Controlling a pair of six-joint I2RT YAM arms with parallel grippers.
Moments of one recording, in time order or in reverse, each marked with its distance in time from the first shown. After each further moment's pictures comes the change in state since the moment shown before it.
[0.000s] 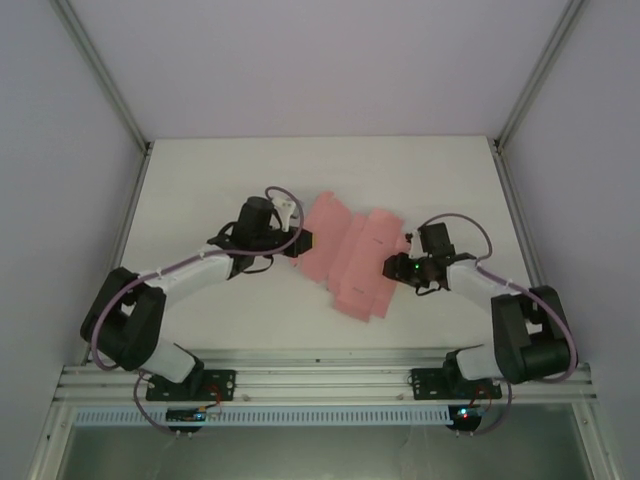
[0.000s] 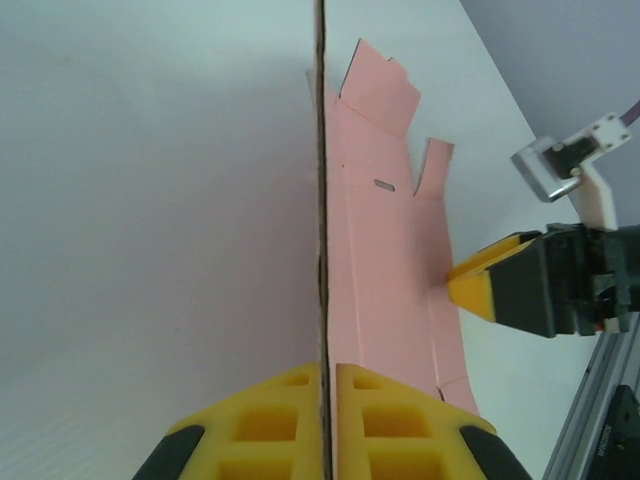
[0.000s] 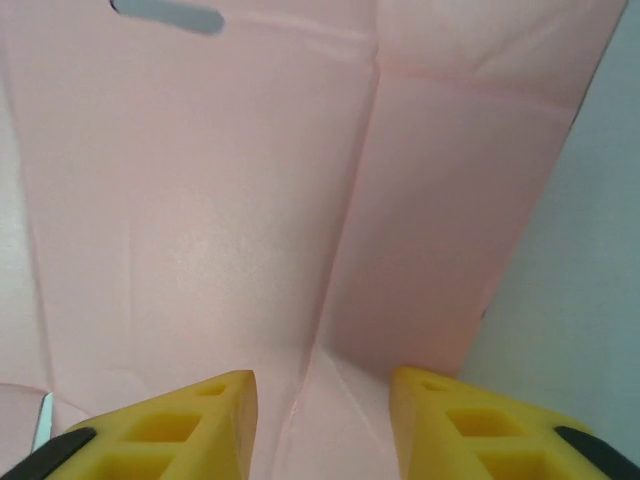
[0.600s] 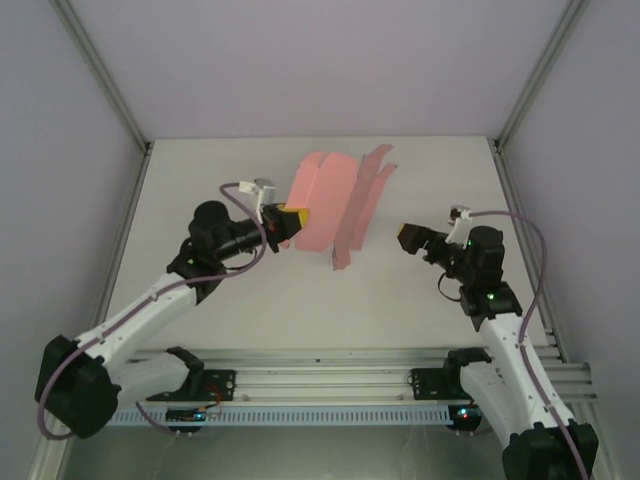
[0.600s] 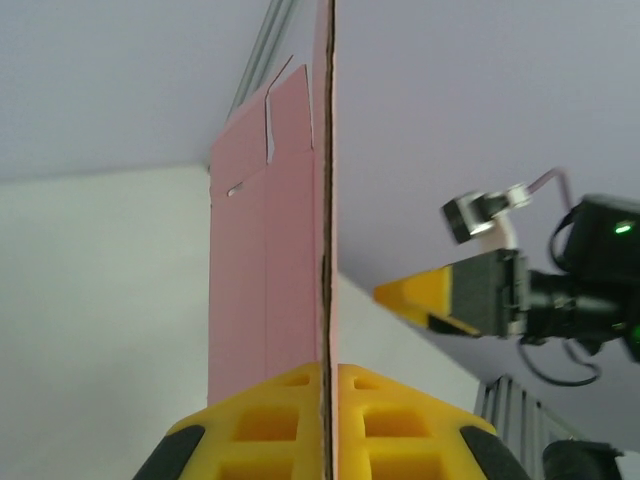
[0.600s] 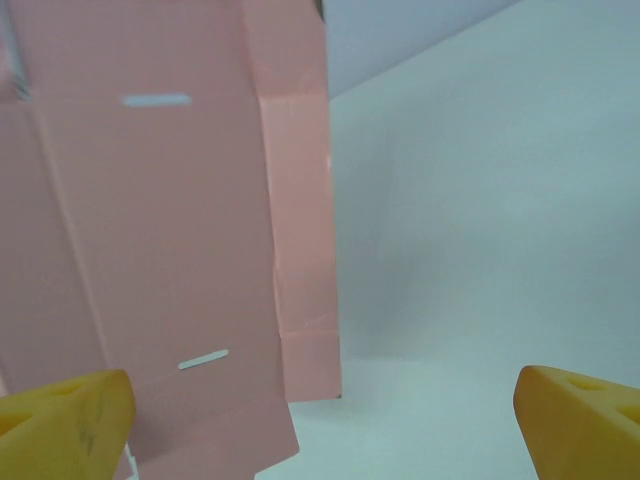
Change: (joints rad) left arm 0.000 -0.404 -0.071 0.280 0.089 -0.018; right arm -0.127 -0.589 -0.047 0.155 -0.059 0.100
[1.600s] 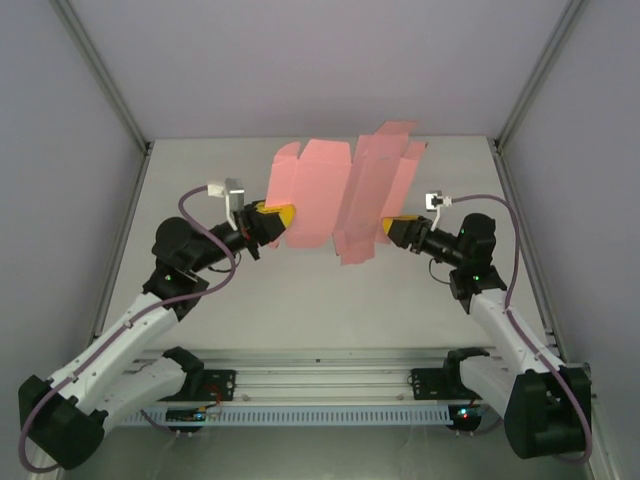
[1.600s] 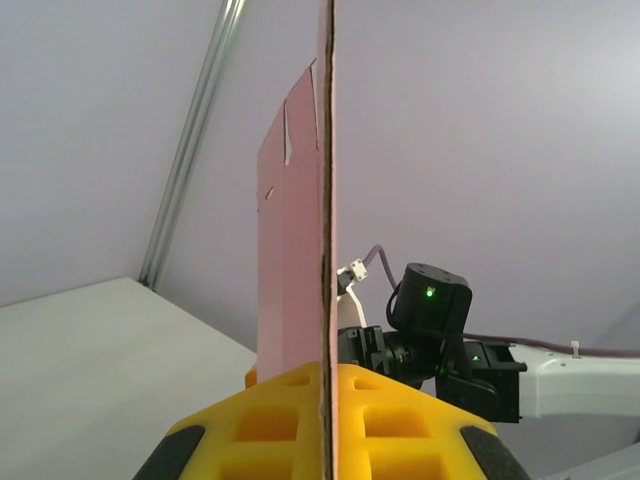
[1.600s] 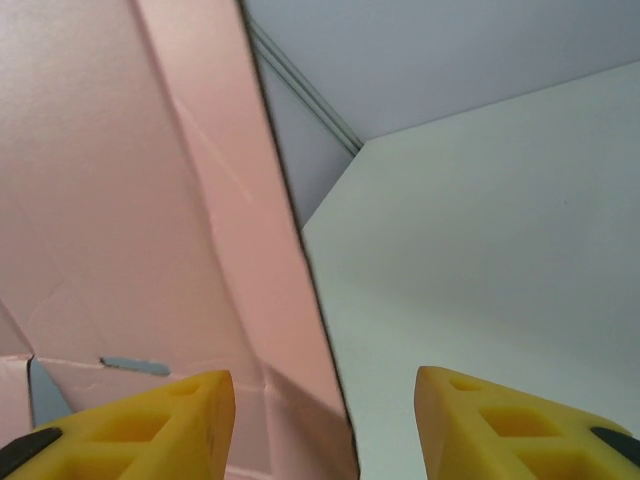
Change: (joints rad) left arm 0.000 -0.177 -0.009 0.097 0.050 -0.081; right arm 0.023 0.215 -0.014 0.461 -0.387 0.061
